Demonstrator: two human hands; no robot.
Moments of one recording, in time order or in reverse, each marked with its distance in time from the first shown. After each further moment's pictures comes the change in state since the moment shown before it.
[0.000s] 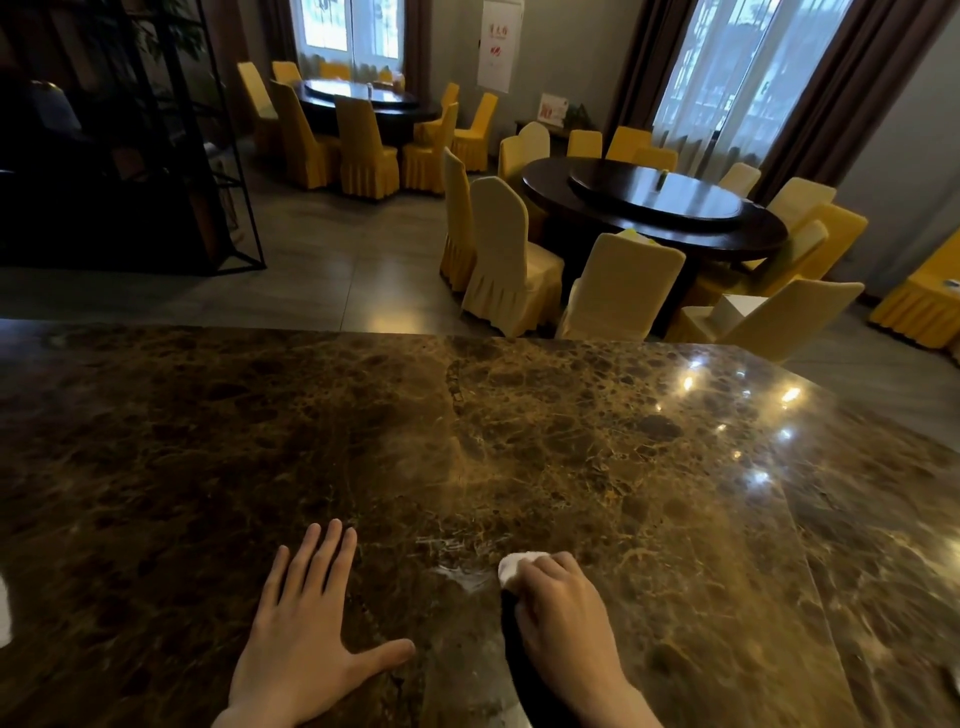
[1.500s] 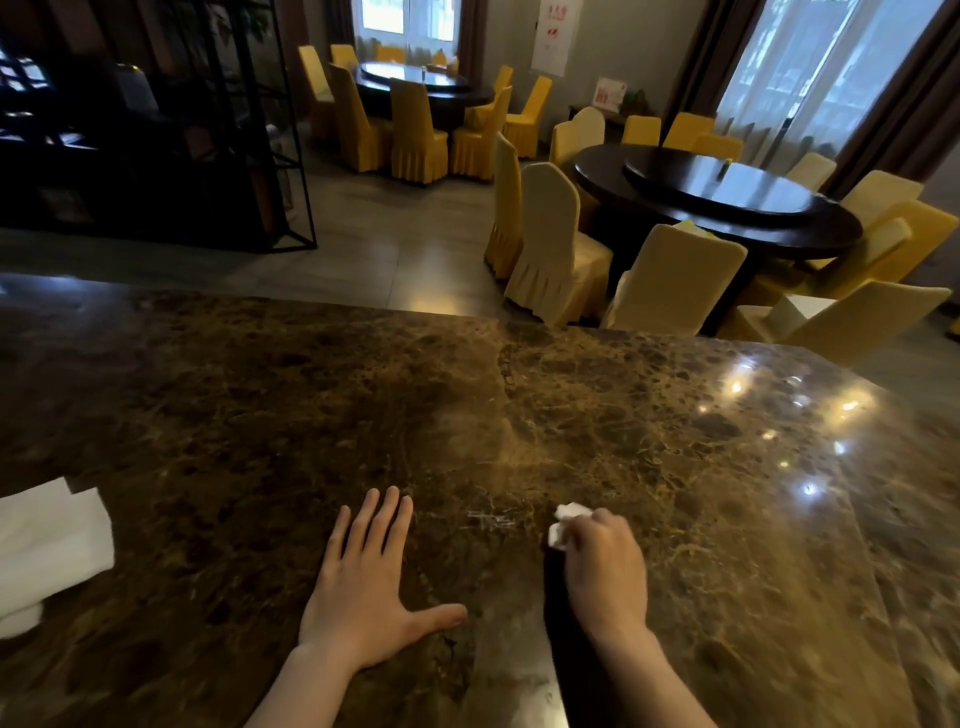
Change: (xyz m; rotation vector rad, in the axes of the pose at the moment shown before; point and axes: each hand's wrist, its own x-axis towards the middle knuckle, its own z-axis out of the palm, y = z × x) left_hand 0.000 -0.007 0.012 -0.061 0.107 0.029; right_hand 0.031 -0.019 0.004 -0.038 0.119 0.230
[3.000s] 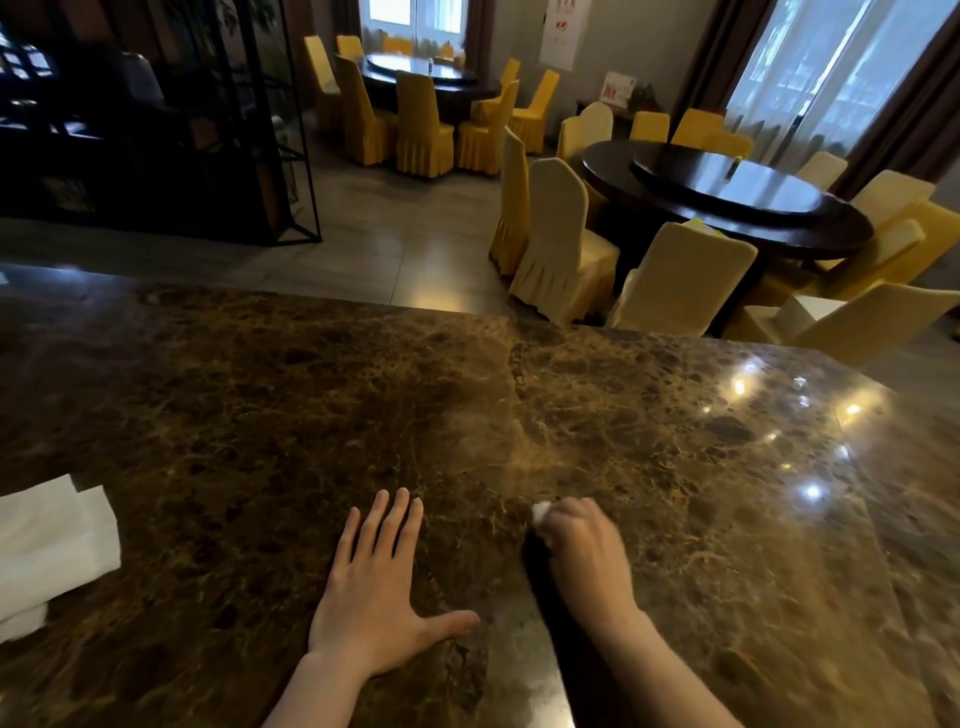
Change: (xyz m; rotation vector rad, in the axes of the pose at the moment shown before) left_hand 0.001 -0.002 0.003 -0.020 0.007 -0.002; right_hand 0.017 -0.018 0.005 -0.030 -0.096 -0.298
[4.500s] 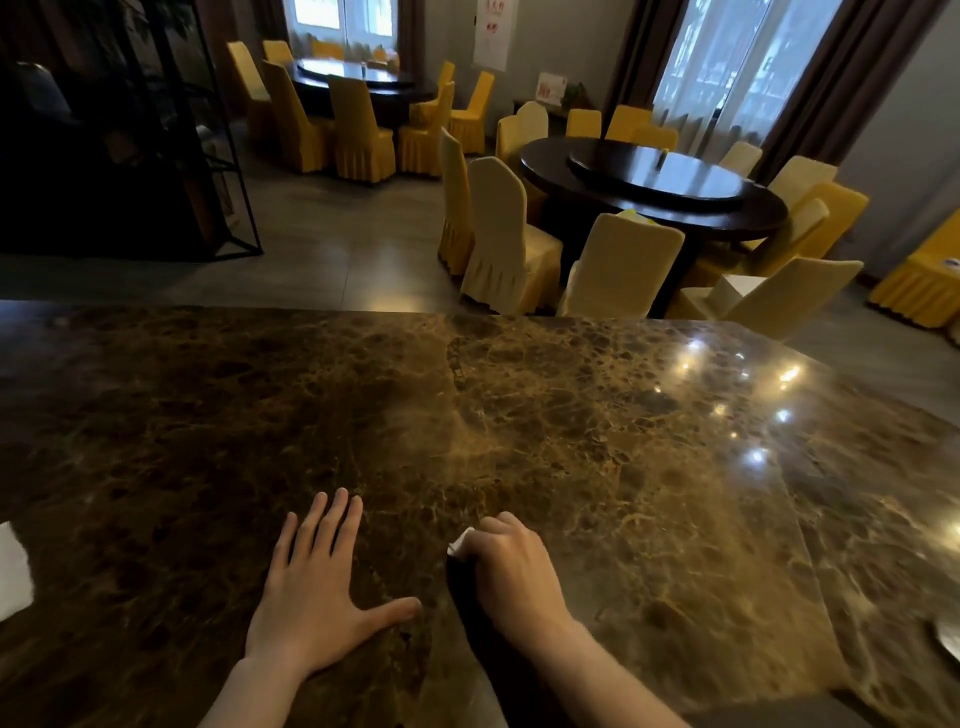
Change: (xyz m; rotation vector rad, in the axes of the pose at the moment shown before) left_hand 0.001 0.004 -0.011 0.069 -0.054 -0.019; right_hand -0.034 -0.014 0.000 0.097 -0.085 -0.089
